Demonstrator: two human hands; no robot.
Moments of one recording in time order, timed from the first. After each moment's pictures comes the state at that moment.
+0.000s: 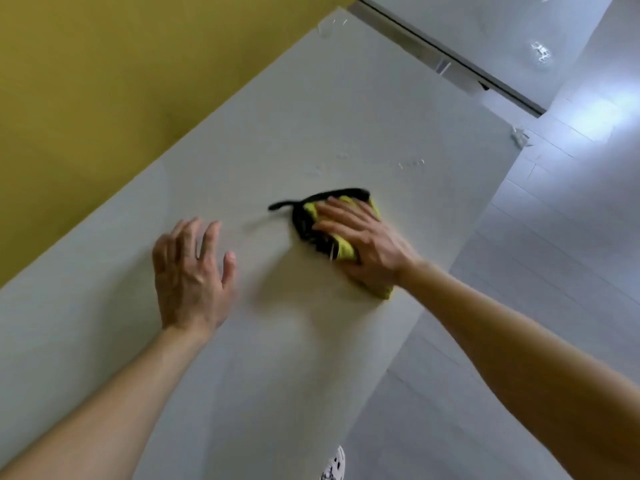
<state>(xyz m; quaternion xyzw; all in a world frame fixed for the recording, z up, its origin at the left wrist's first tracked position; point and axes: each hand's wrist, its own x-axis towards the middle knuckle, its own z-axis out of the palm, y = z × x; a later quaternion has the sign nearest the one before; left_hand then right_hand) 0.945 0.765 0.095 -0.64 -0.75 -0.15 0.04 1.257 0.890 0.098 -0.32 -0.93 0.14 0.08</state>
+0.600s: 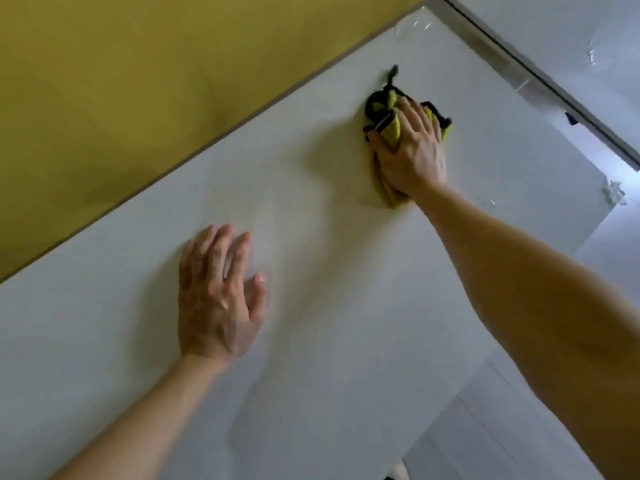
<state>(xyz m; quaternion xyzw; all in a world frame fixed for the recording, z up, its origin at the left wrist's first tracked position) 0.948 0.766 0.082 -0.62 -0.76 -0.19 0.04 1.175 1.066 0.107 -0.55 -0.82 0.10 0.15</state>
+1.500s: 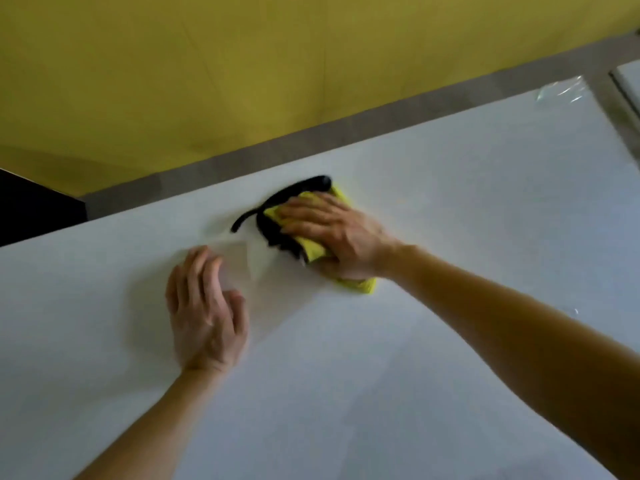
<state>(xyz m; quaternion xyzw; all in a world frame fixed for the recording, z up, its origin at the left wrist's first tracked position) 0.929 0.701 0.087 -0.38 -0.91 -0.18 0.05 1.023 0.983 0.103 0.07 -0.97 0.22 0.07</state>
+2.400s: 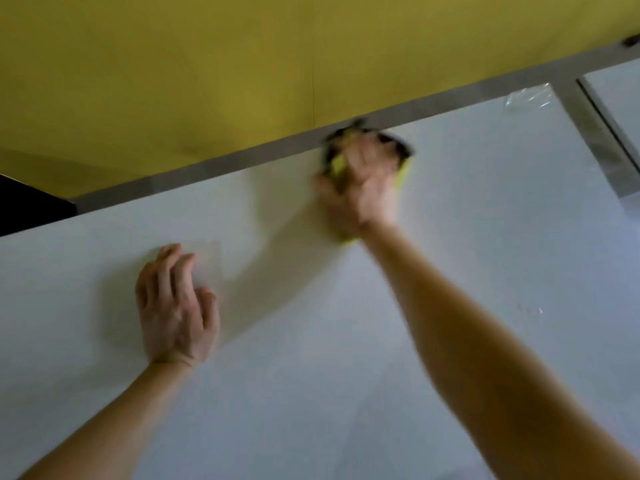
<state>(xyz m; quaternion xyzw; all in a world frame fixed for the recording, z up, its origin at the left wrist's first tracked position) 0.927 0.705 0.088 -0.39 -0.91 -0.15 0.07 1.030 1.035 0.104 -0.34 -0.91 0.15 0.19</state>
